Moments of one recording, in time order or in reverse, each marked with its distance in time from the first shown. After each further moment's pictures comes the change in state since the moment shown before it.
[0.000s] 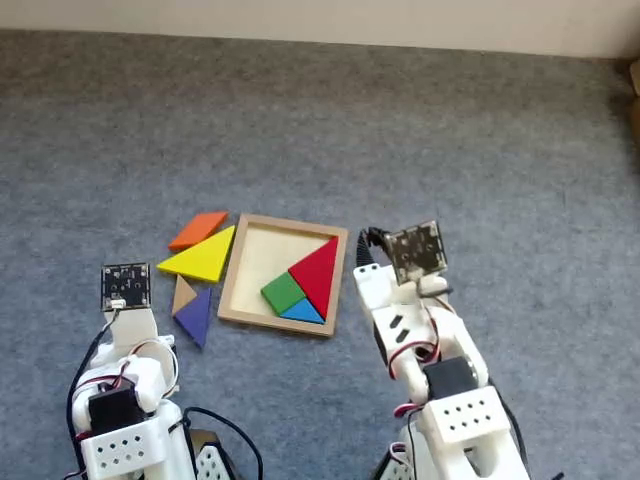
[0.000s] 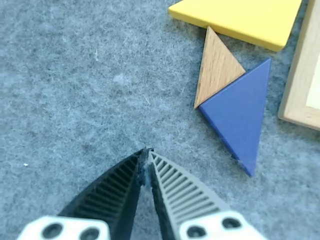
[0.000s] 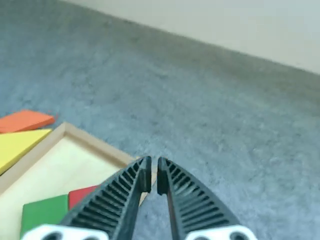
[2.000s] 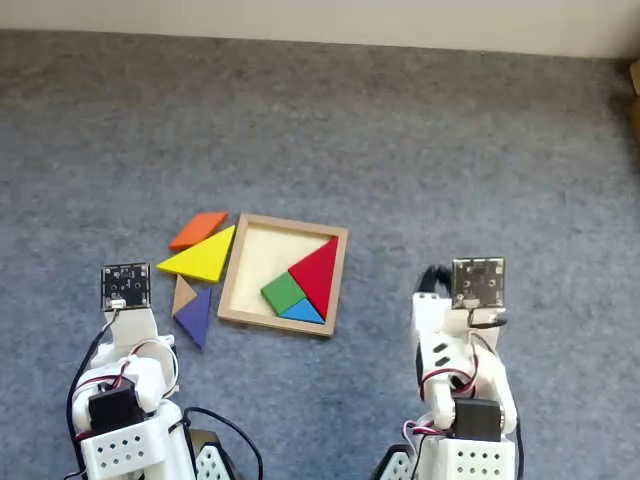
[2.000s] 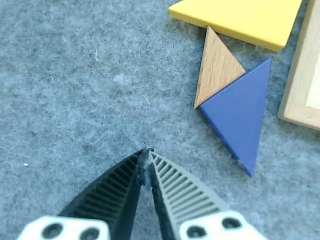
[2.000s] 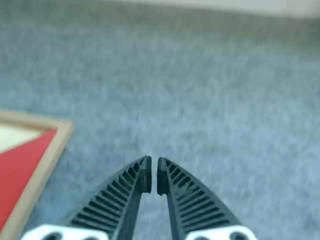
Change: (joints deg) left arm 0.0 0.0 0.0 0.0 0.0; right arm 18.9 -33.3 11.2 33.9 -0.1
